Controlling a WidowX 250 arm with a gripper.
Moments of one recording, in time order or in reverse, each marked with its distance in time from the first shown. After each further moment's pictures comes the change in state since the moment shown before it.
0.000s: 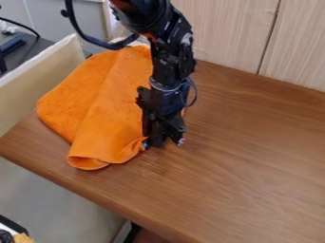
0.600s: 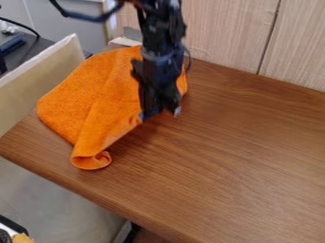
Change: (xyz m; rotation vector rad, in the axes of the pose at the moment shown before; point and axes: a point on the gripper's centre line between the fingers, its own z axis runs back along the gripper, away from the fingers) arm 0.007 0.026 0.043 -0.005 -0.089 0.026
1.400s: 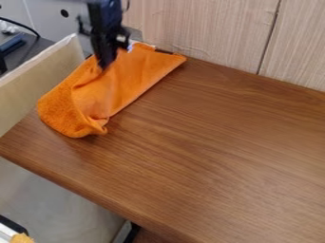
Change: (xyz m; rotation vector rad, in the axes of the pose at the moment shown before) arm -0.005 0.134 -0.013 -0.056 0.018 0.363
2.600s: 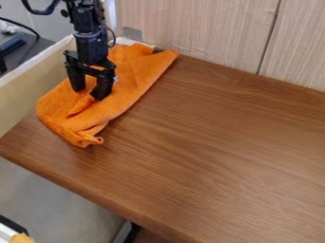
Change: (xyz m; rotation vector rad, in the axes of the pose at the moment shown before) arm -0.029 0.010 -0.037 -0.022 0.142 0.040
